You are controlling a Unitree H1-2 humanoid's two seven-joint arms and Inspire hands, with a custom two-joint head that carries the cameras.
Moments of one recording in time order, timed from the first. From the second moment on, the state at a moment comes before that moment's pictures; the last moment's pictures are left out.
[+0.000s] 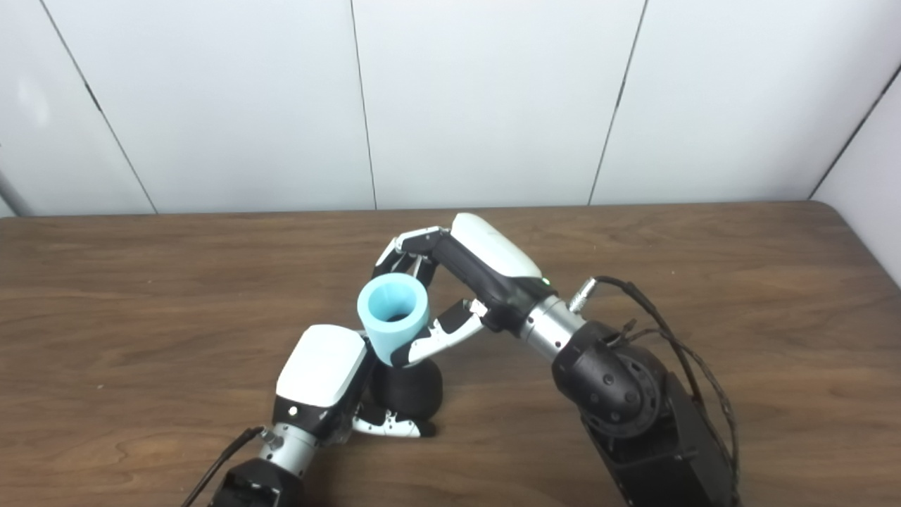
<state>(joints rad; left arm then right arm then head) -0.15 0.19 -0.56 -0.08 1.16 0.15 0.05 -0.36 -0.30 0.31 -0.44 -0.48 0.28 0.46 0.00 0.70</state>
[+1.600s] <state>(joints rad) -0.16 0.19 -0.57 -0.08 1.15 0.15 0.04 -0.27 -0.43 0.19 -0.64 -0.49 0.34 0.51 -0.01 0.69</state>
